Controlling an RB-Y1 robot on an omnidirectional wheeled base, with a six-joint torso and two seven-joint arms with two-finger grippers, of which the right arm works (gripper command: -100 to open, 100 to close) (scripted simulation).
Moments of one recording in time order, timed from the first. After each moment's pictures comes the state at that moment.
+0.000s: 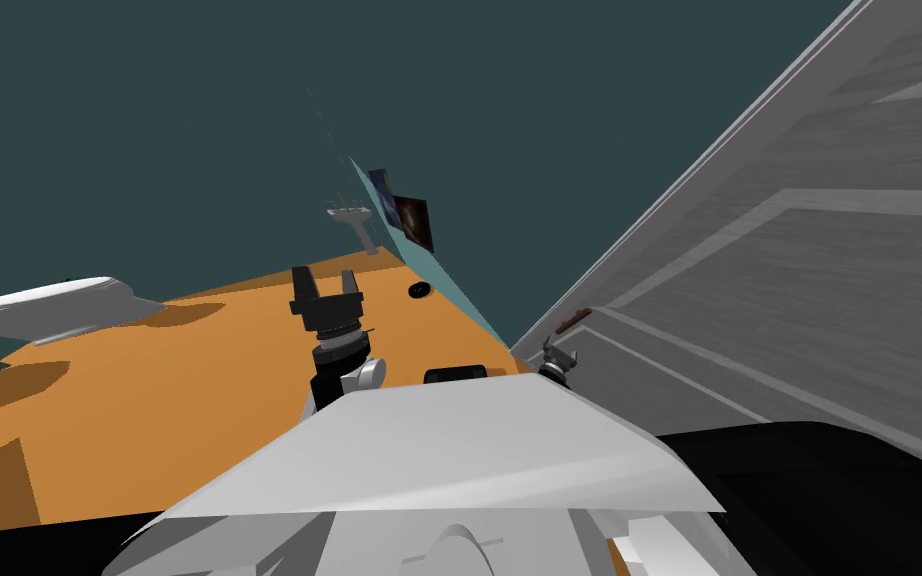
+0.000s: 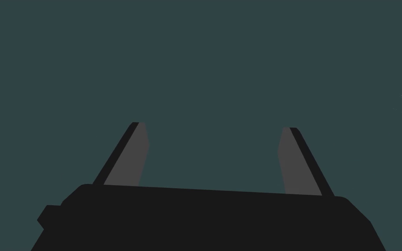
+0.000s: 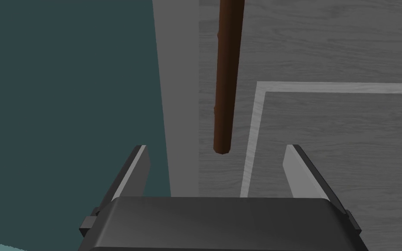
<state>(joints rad) 0.33 -0.37 0.20 -1.06 -1.30 -1.06 -1.02</state>
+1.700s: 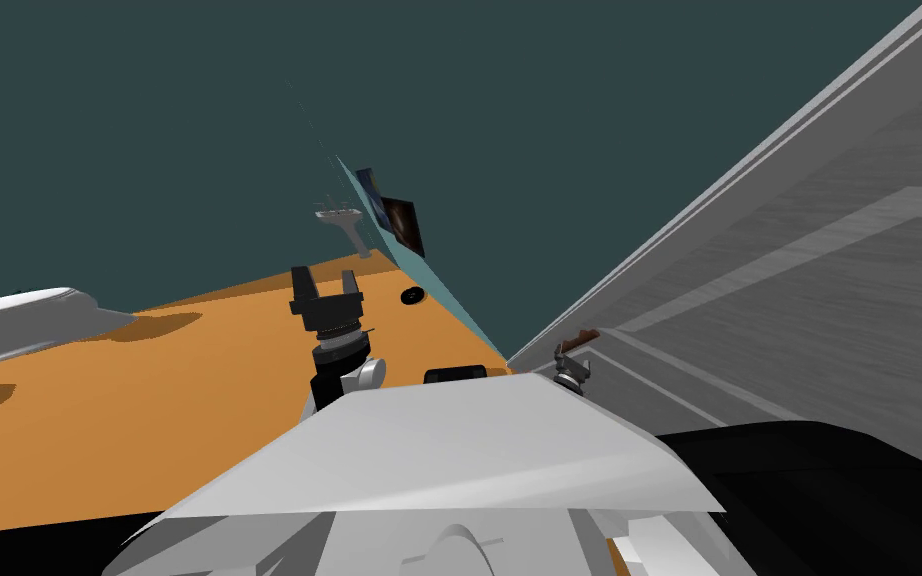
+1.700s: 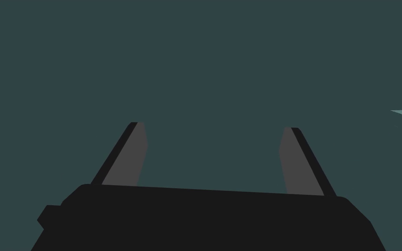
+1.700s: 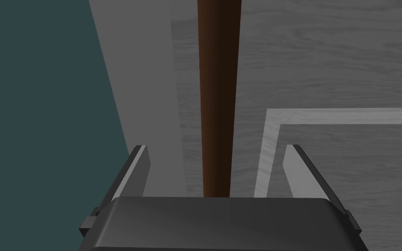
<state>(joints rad) 0.34 -0.46 0.25 -0.90 -1.27 -1.10 -1.28</state>
